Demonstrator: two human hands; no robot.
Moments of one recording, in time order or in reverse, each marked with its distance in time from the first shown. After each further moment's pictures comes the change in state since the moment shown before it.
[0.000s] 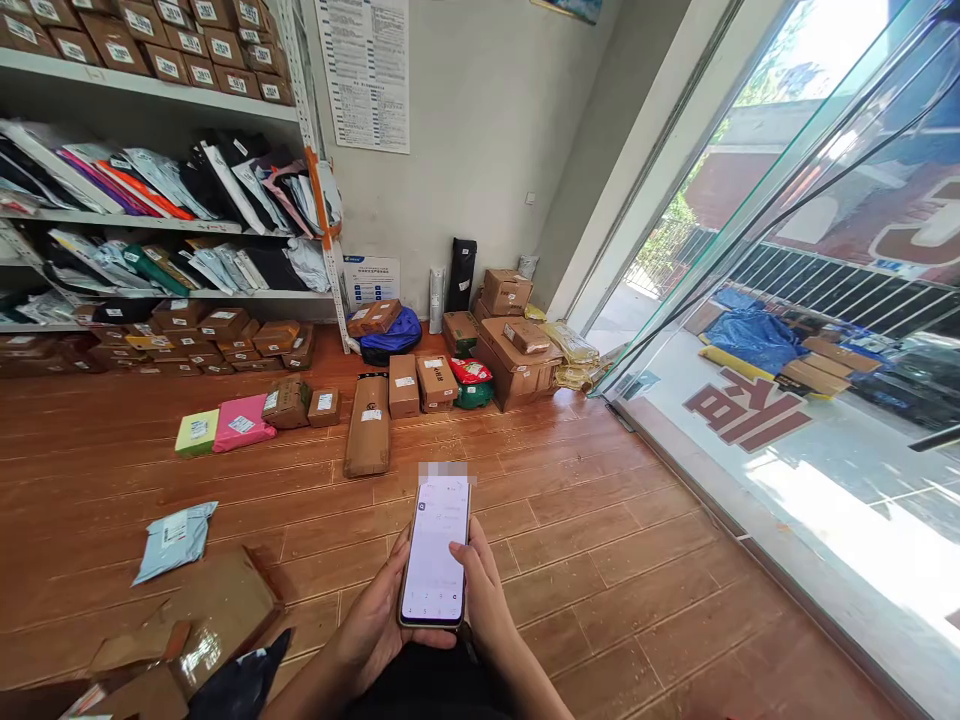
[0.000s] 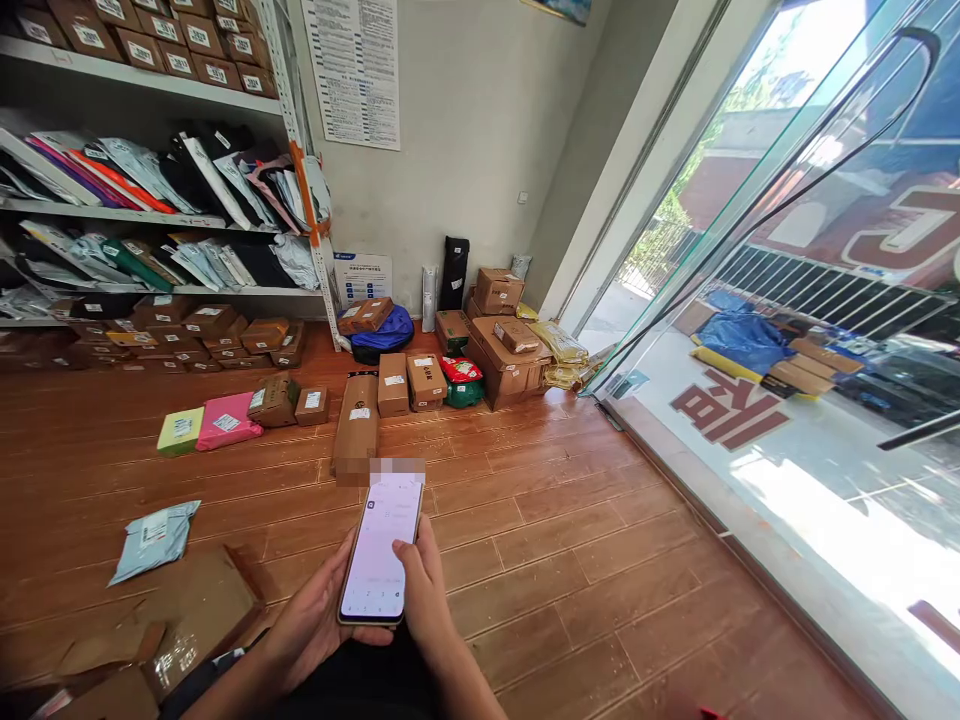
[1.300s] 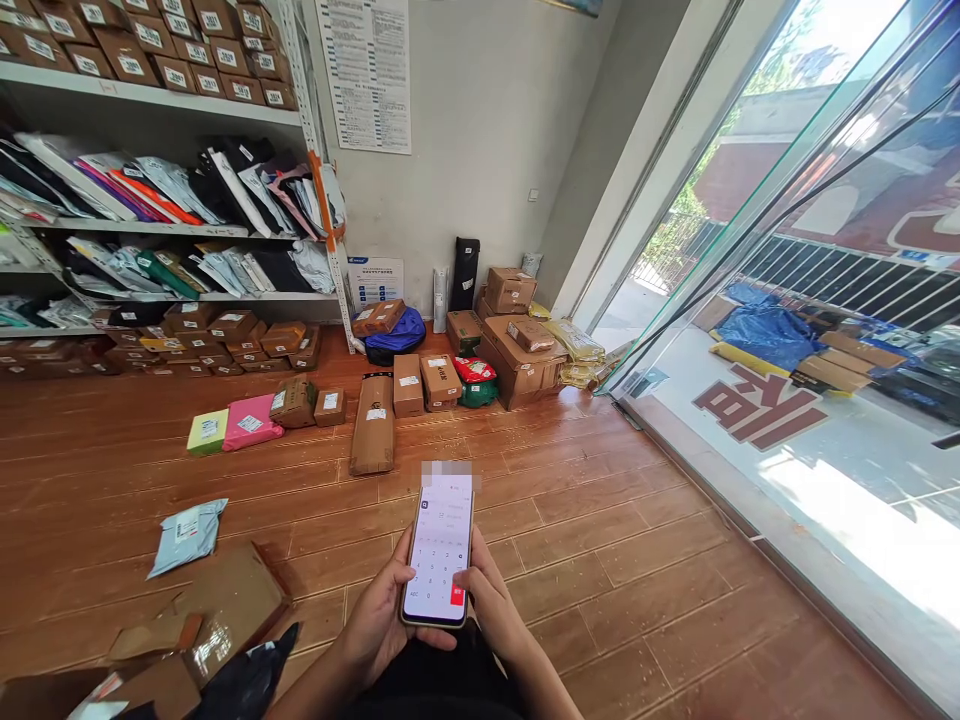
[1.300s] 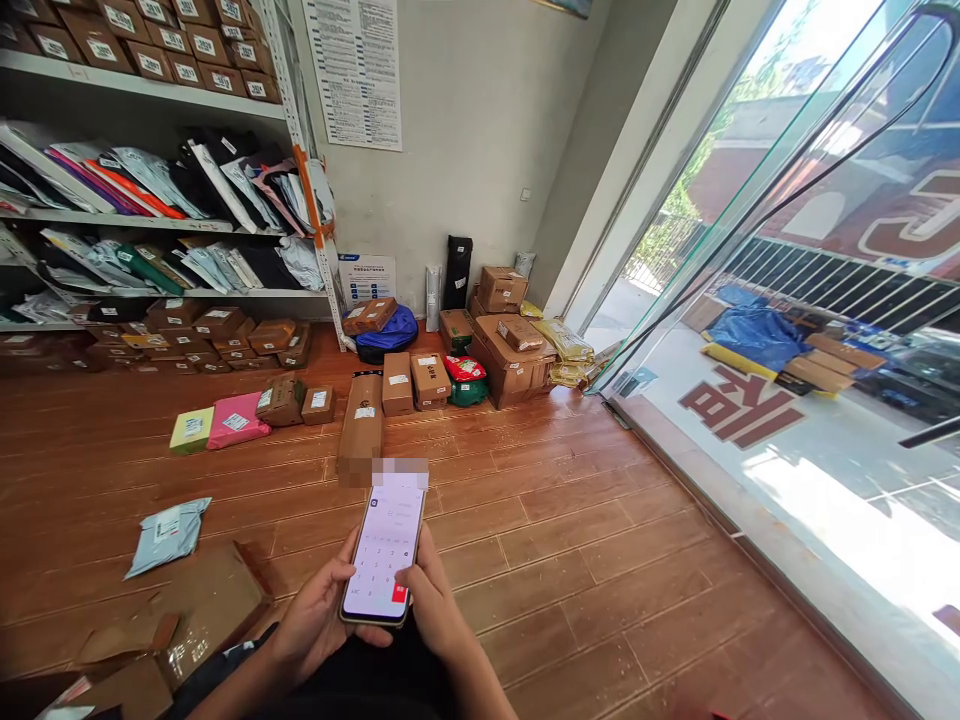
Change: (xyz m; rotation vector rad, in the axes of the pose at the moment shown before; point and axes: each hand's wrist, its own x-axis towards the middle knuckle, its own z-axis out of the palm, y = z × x) left_hand 0.001 -0.010 0.001 0.026 -0.042 0.020; right_hand -0.009 -0.003 -0.023 -0.031 -0.205 0.024
